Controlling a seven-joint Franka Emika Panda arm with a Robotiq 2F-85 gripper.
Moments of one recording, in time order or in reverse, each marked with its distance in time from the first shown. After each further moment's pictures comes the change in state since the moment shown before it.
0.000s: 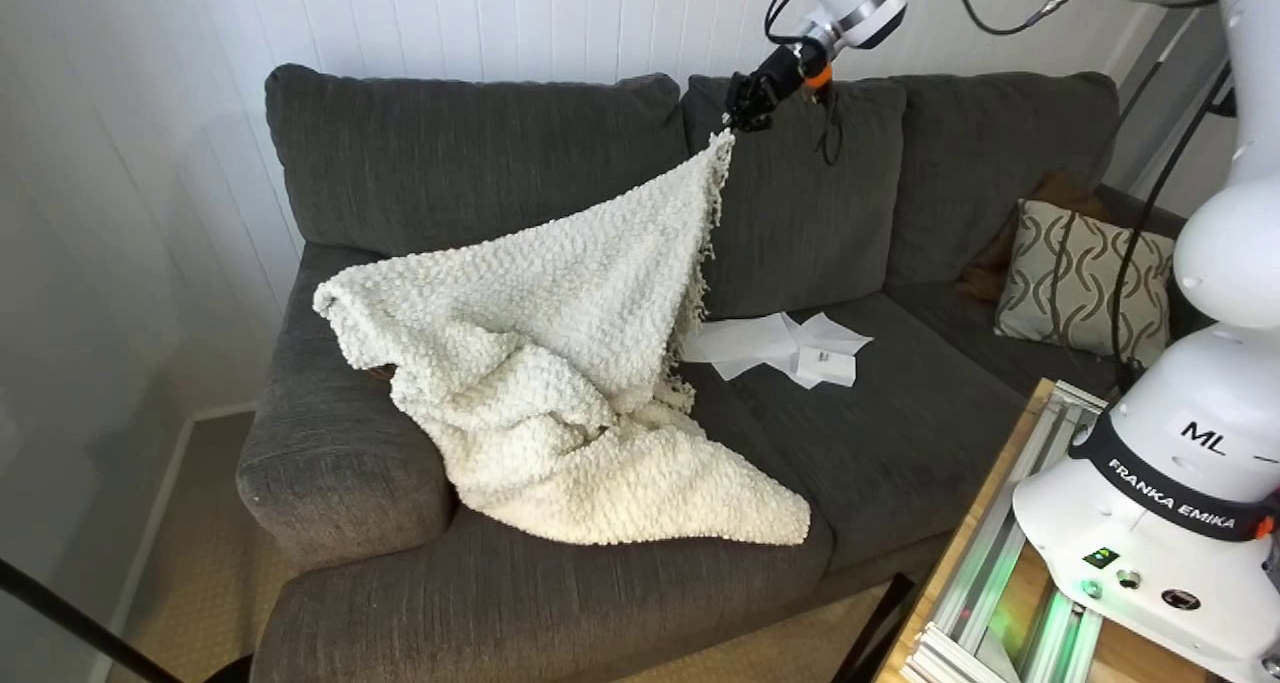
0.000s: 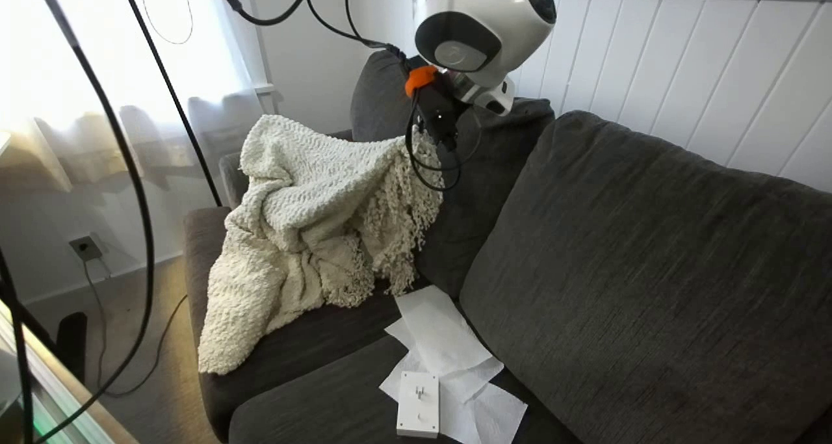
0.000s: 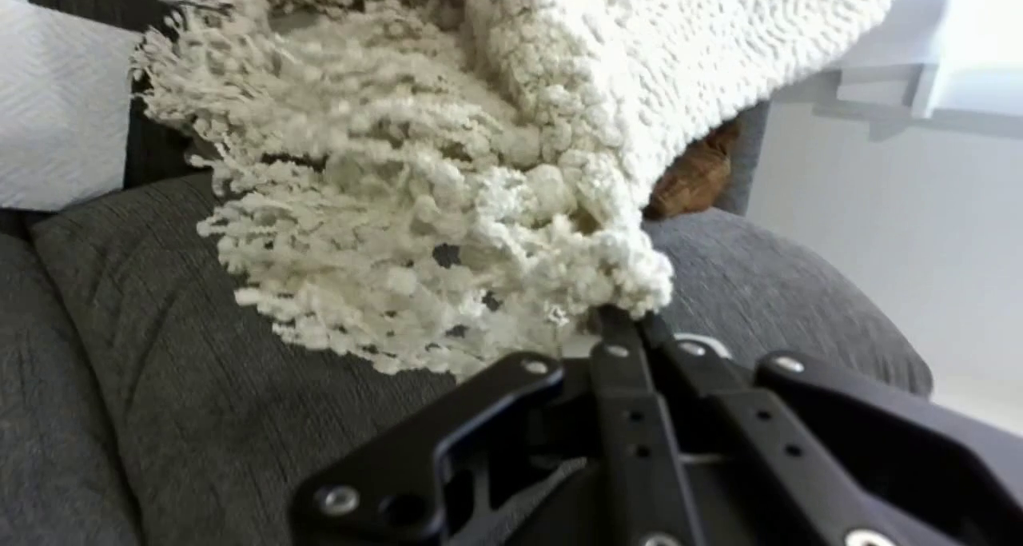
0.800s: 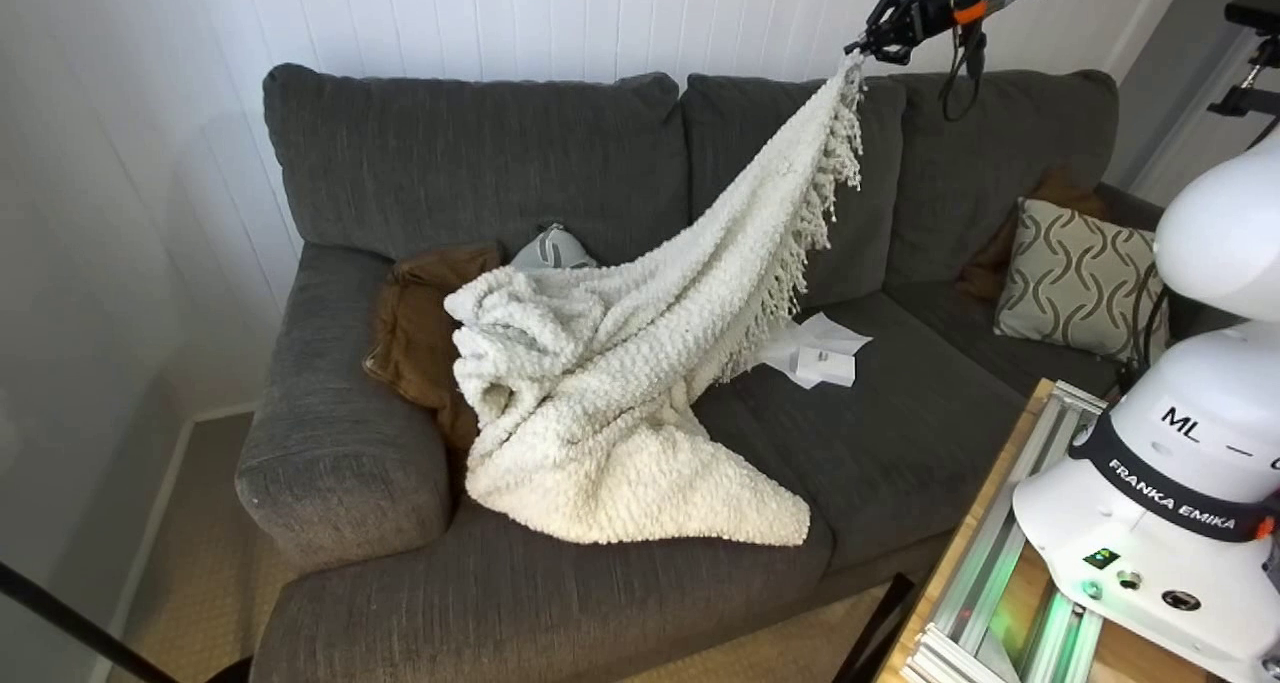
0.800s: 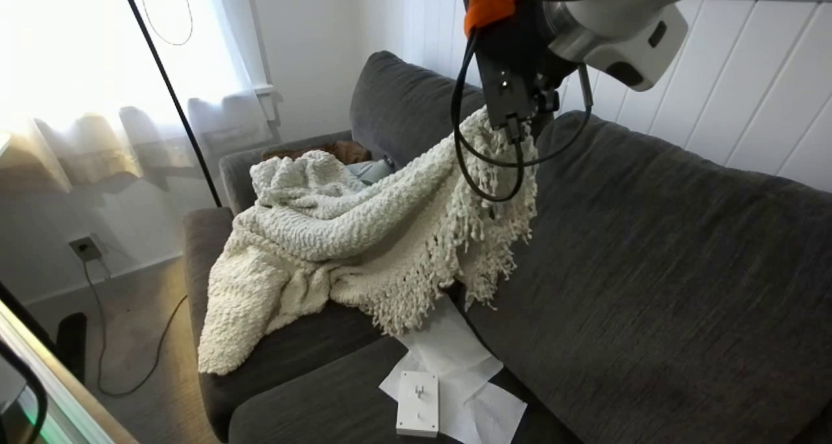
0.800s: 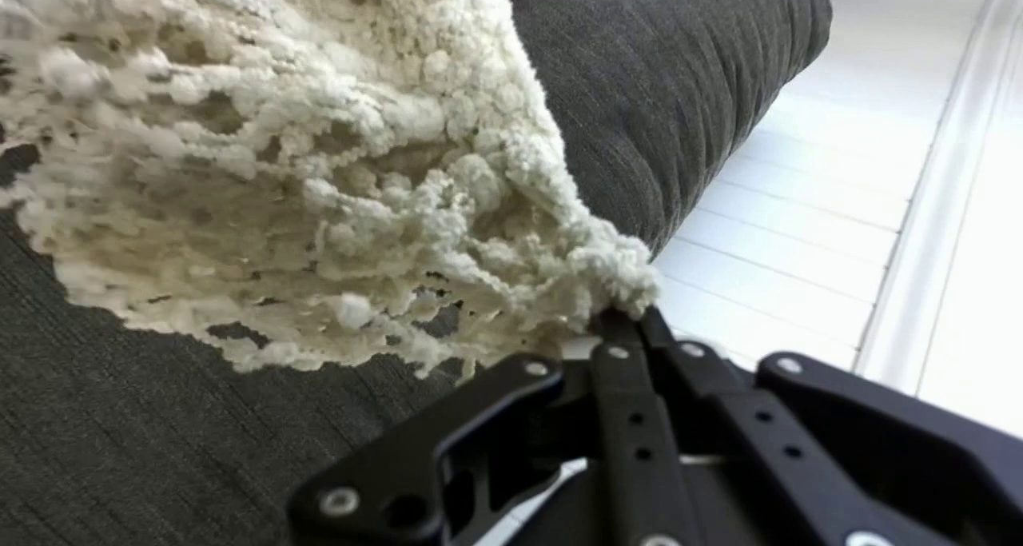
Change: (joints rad) arm -0.288 -0.237 -0.093 -0.163 0.295 -0.019 -0.048
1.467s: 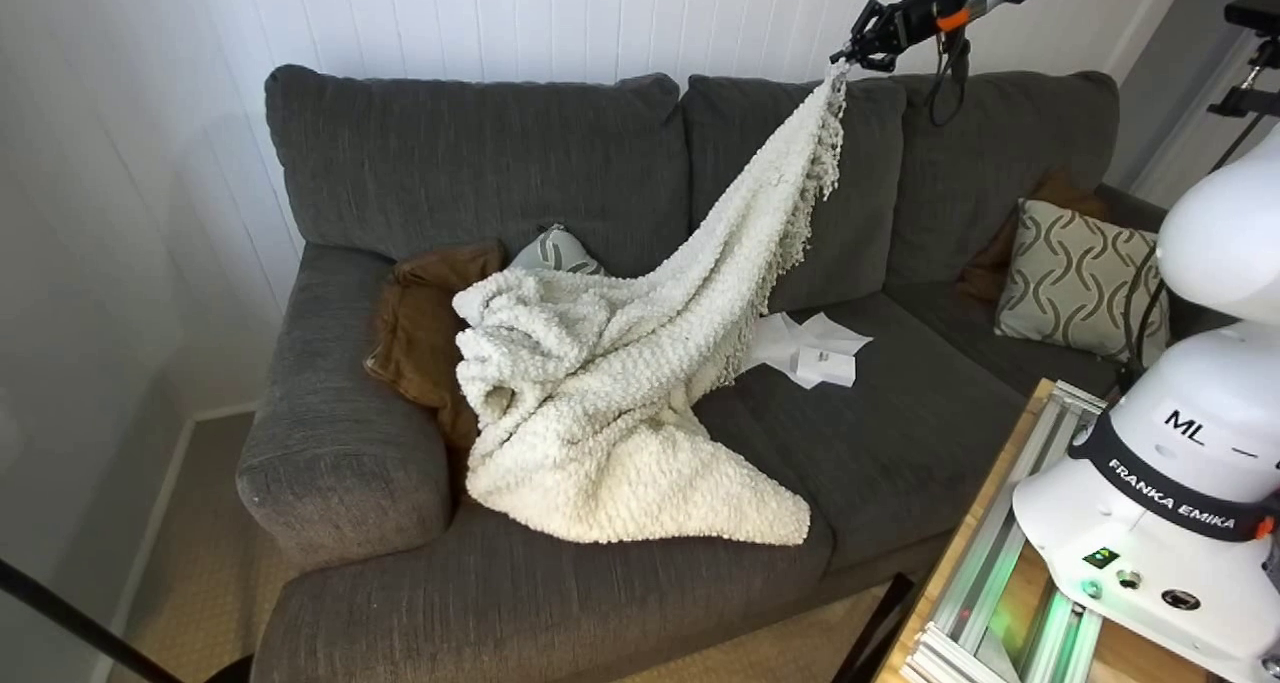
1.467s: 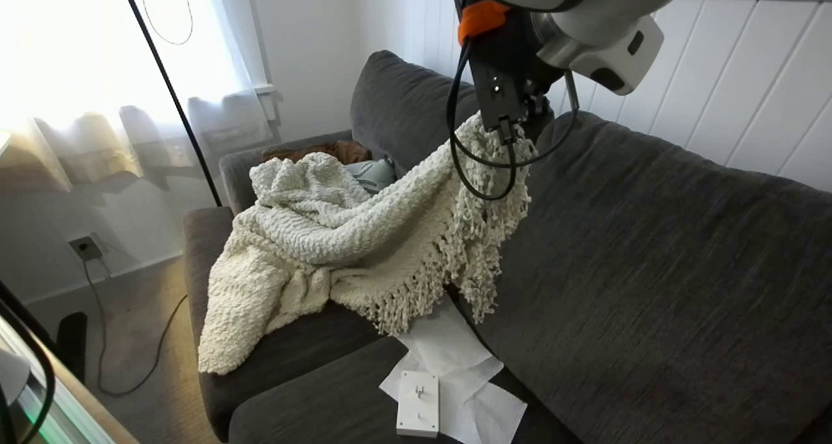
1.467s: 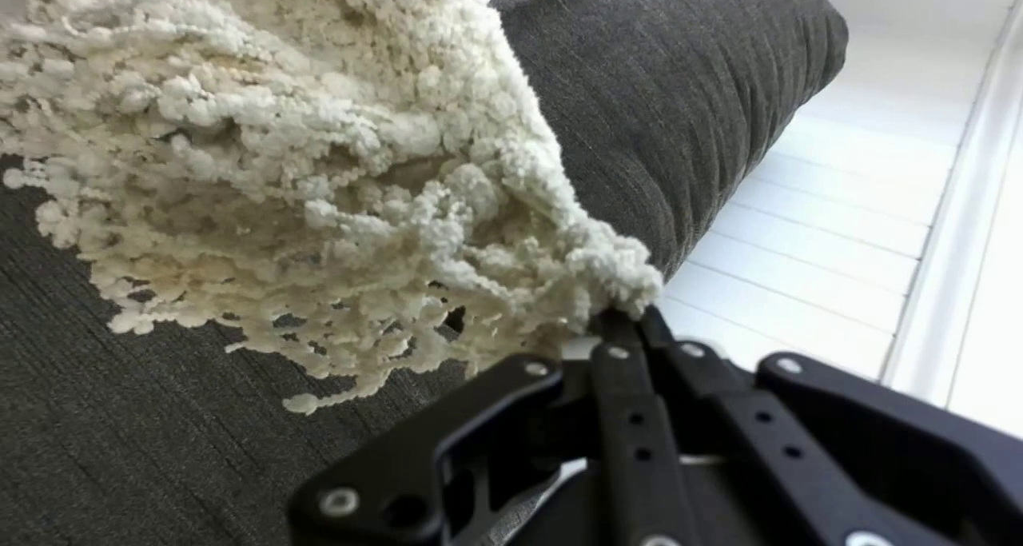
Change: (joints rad) arm 0.066 0.012 -0.043 0.003 0.000 0.012 0.000
